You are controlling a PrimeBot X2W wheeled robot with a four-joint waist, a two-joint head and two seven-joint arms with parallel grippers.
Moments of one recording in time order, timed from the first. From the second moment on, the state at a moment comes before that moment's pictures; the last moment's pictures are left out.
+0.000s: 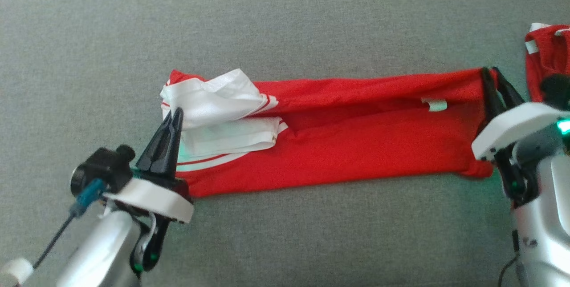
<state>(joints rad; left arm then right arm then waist) -0.33 0.38 -0.55 0.23 -0.62 0.02 -0.17 -0.38 -0.16 -0.07 0.34 0.27 0.12 0.21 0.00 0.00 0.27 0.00</state>
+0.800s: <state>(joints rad) -0.09 0.34 -0.38 0.06 -0.53 0.15 -0.25 -0.20 -0.11 -0.20 0.22 0.23 0.12 0.22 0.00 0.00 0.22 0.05</state>
